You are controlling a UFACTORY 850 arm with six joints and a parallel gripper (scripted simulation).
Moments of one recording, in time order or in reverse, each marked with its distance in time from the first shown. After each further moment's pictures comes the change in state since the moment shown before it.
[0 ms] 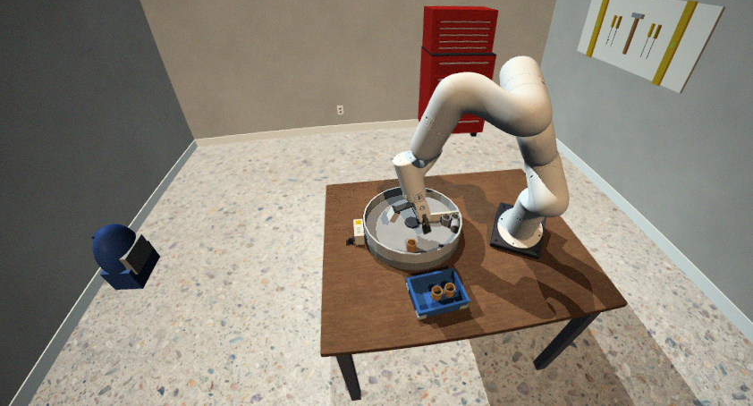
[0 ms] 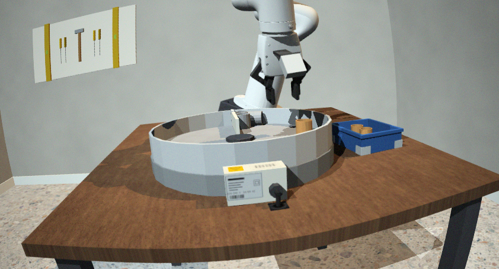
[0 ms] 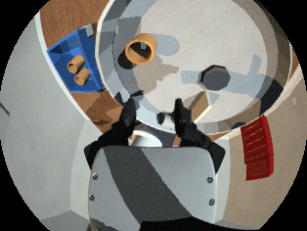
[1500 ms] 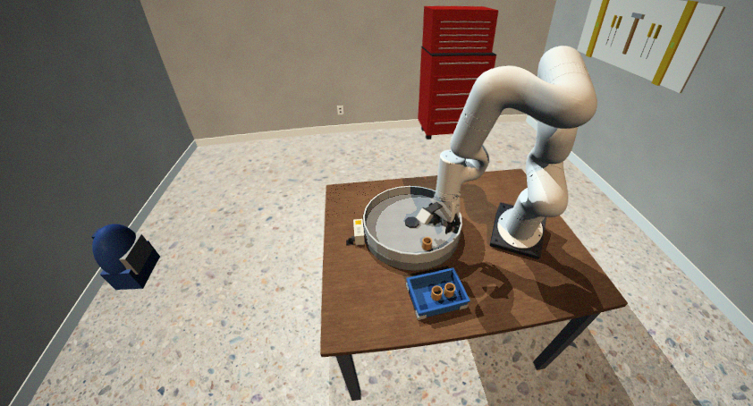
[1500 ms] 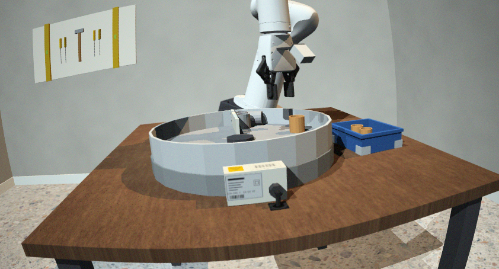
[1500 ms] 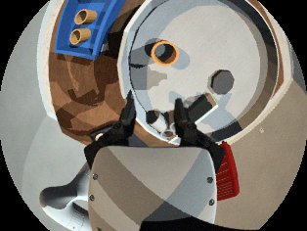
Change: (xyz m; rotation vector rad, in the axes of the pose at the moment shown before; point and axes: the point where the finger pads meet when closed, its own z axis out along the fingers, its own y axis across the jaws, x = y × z) arm -0.069 -0.020 0.021 -0.146 0.223 -0.423
